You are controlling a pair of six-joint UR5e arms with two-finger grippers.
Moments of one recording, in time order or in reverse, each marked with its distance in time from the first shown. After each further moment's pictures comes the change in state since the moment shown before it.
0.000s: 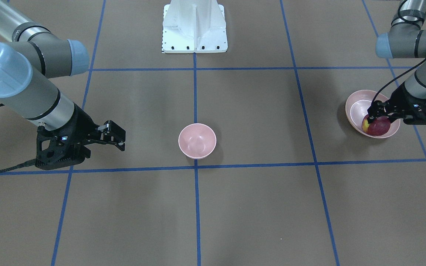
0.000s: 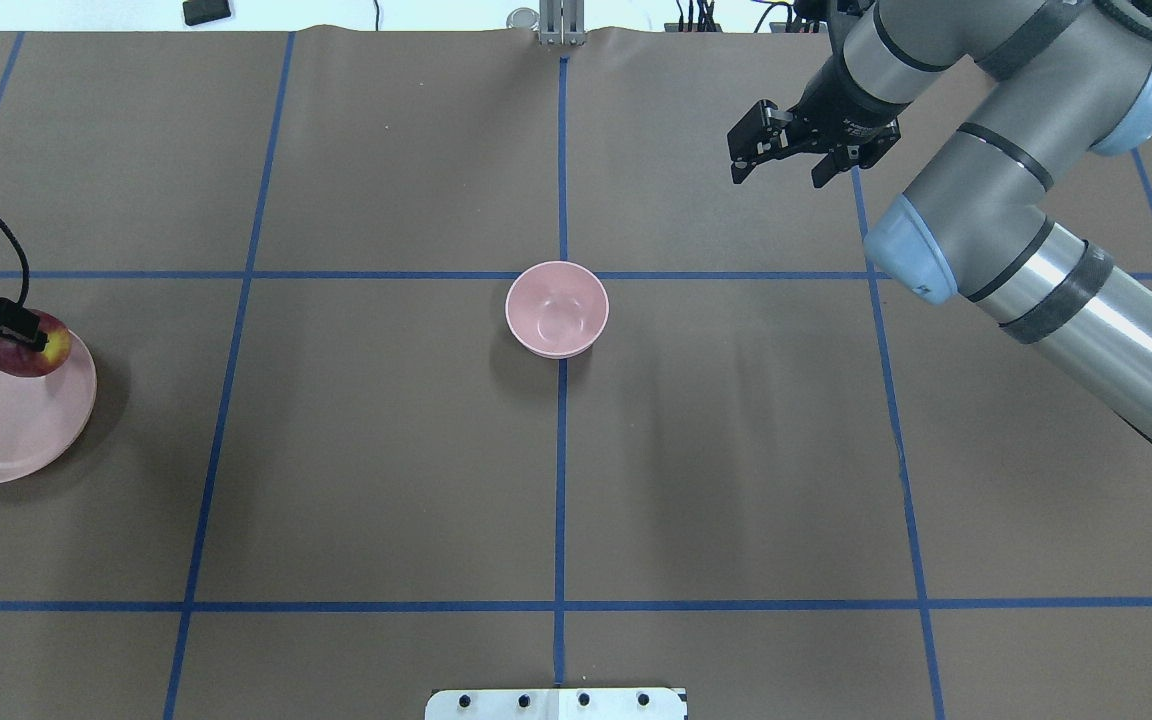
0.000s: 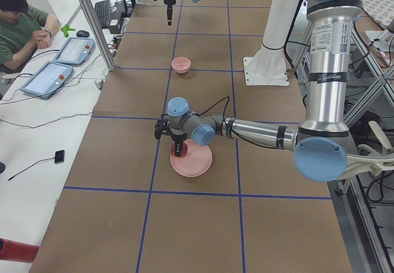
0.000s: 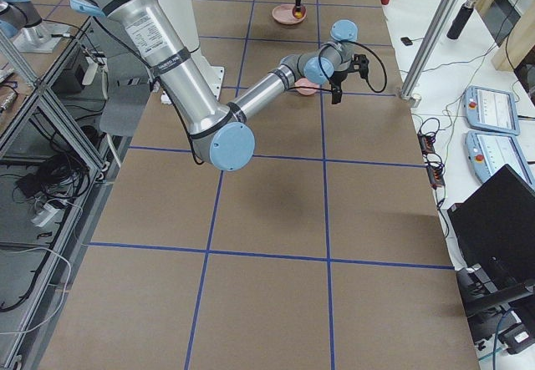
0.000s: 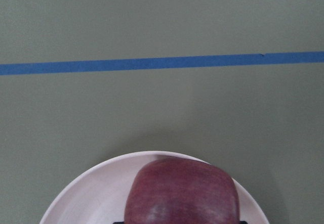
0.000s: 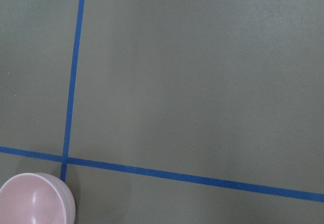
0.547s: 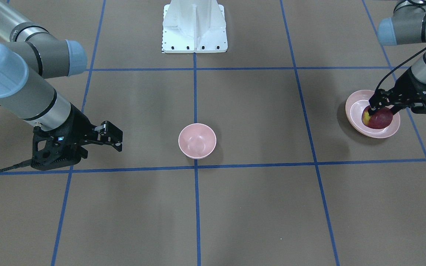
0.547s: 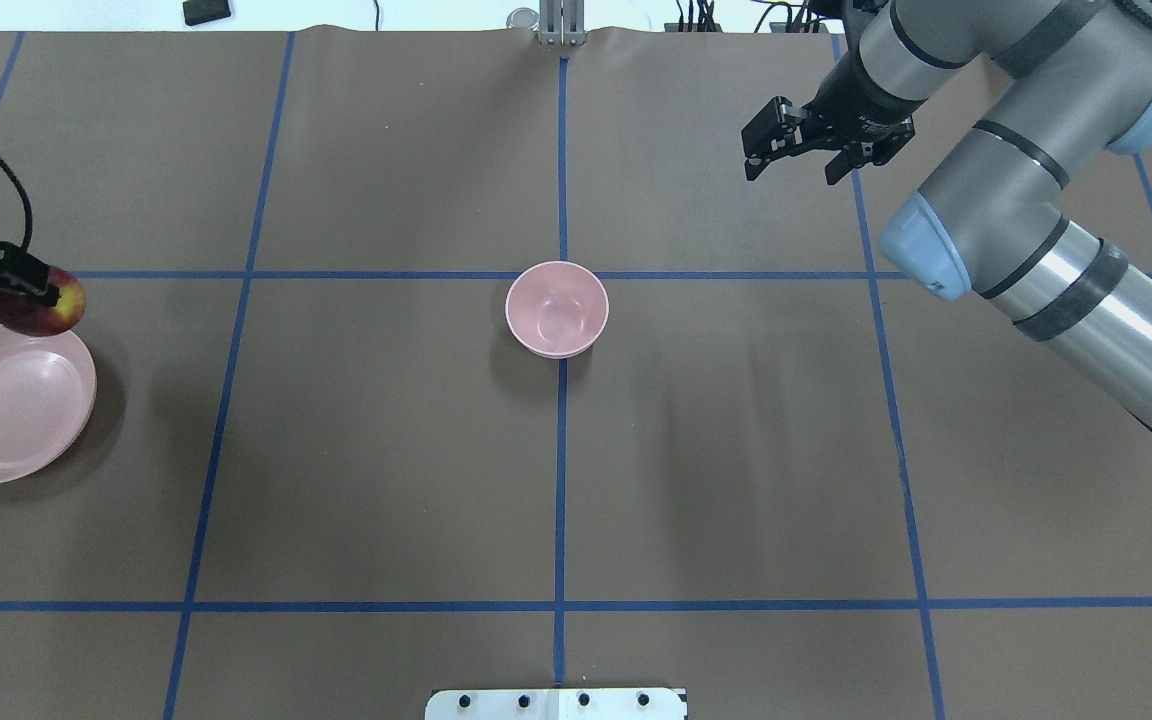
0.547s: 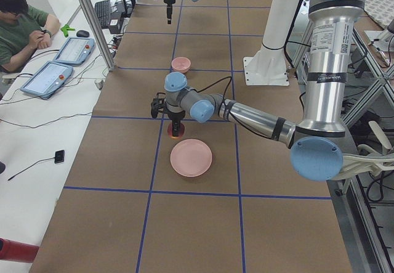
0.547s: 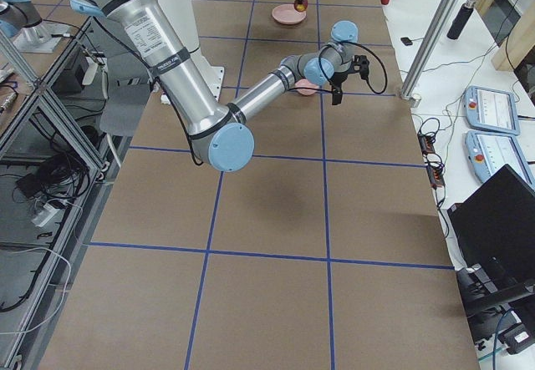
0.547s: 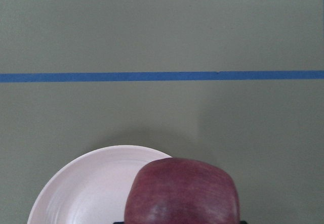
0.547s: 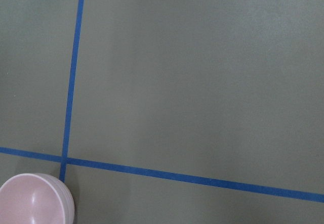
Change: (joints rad) left arm -0.030 -0.101 -0.150 0.192 -0.021 -0.095; right arm 0.025 -0.027 0.009 0.001 0.003 -0.032
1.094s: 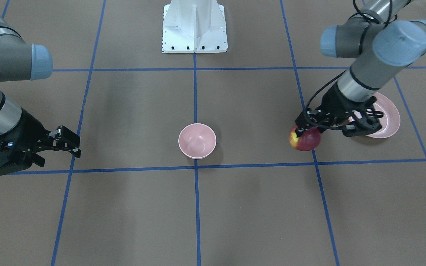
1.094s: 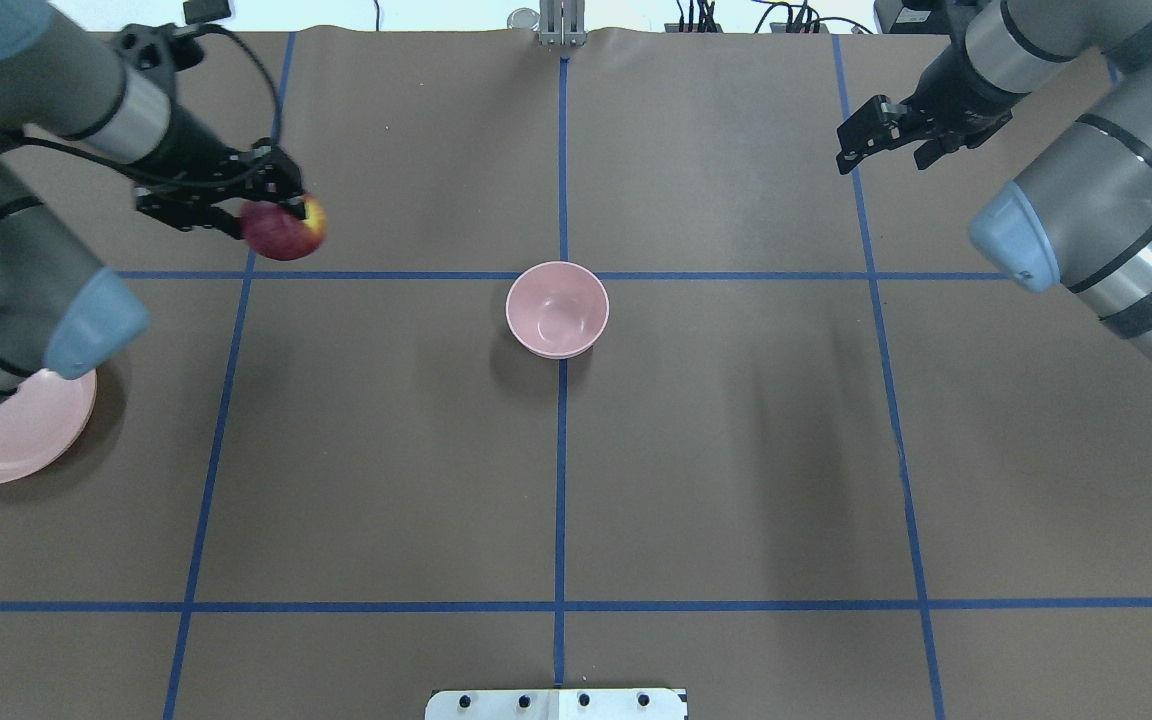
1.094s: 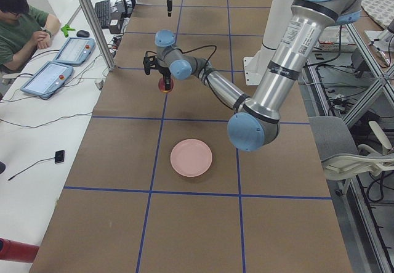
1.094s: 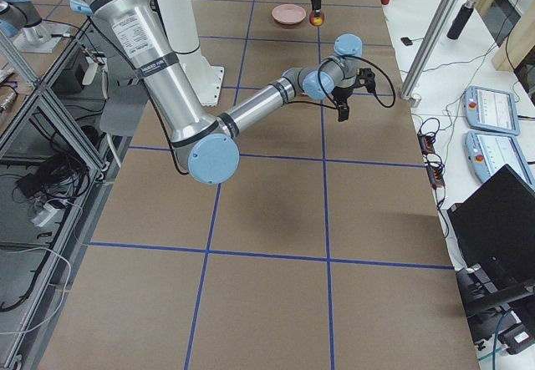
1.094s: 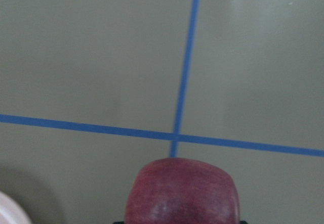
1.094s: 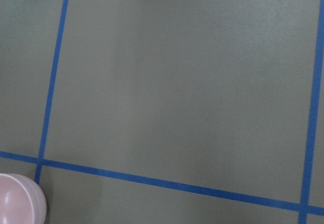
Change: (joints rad) left arm 0.175 -0.434 0.146 0.020 0.042 -0.452; right arm 0.083 -0.106 0.024 -0.001 0.001 -0.177
